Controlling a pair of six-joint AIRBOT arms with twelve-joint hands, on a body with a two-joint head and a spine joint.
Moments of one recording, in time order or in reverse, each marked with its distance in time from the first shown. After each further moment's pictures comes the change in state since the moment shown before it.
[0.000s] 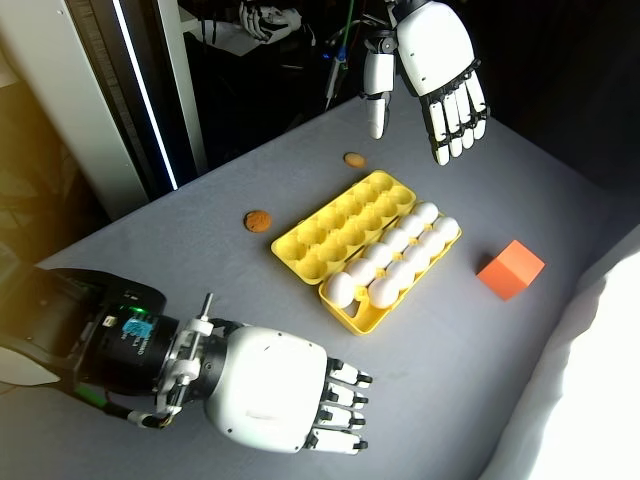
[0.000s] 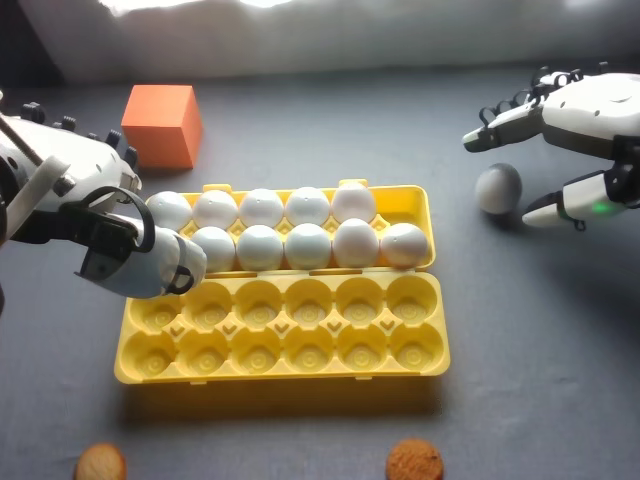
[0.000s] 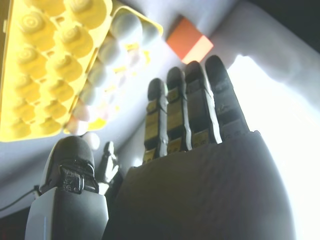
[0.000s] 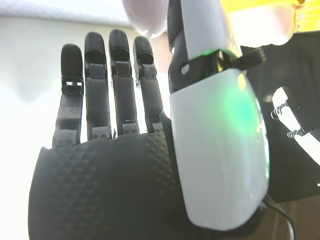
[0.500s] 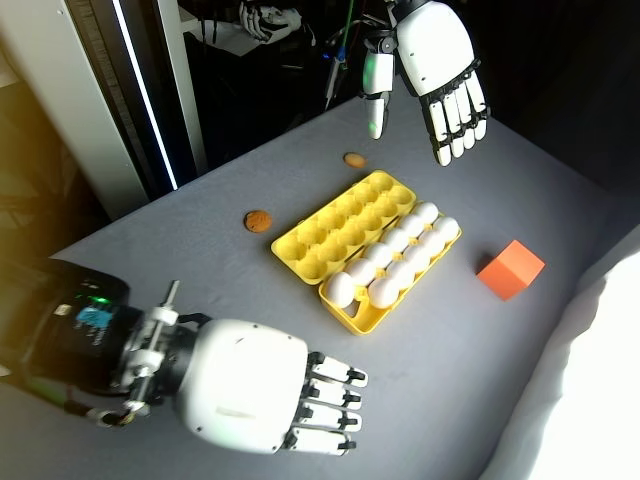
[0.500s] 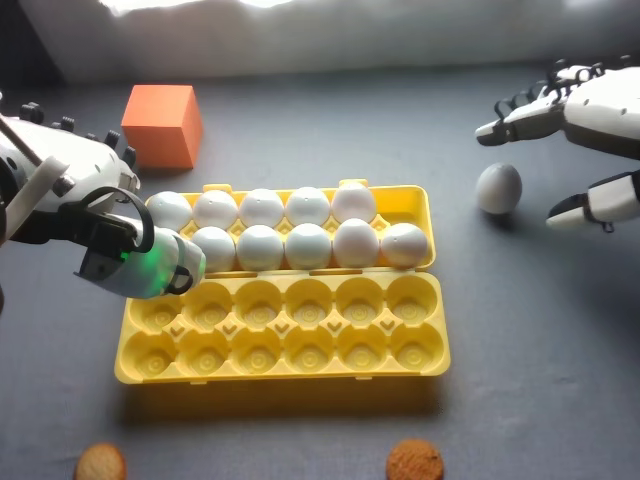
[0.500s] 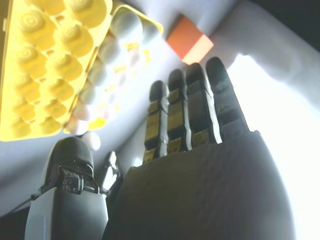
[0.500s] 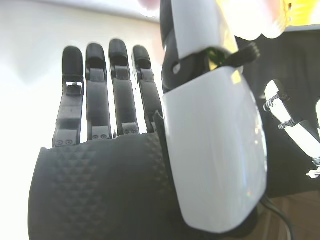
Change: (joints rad) left arm 0.000 0.000 0.000 0.000 0.000 0.000; right arm -0.006 0.072 -0.069 -0.026 0.021 -0.001
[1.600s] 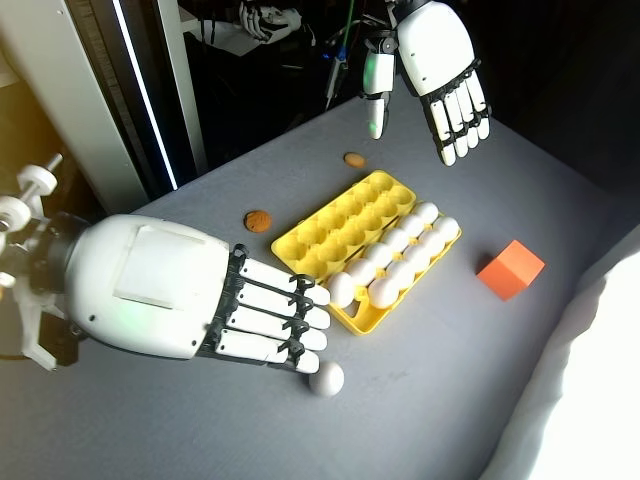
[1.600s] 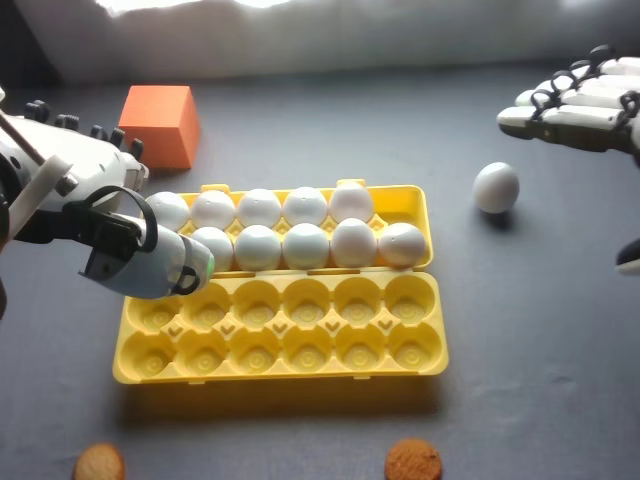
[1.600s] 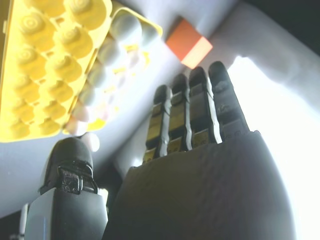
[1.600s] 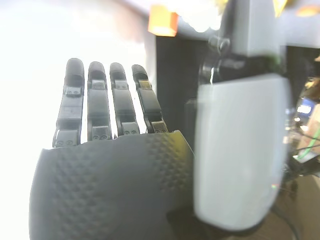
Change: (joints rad) left arm 0.000 0.000 0.000 0.000 -0.007 -0.004; right arm -0.005 0.306 -0.347 -0.082 0.054 -0.108
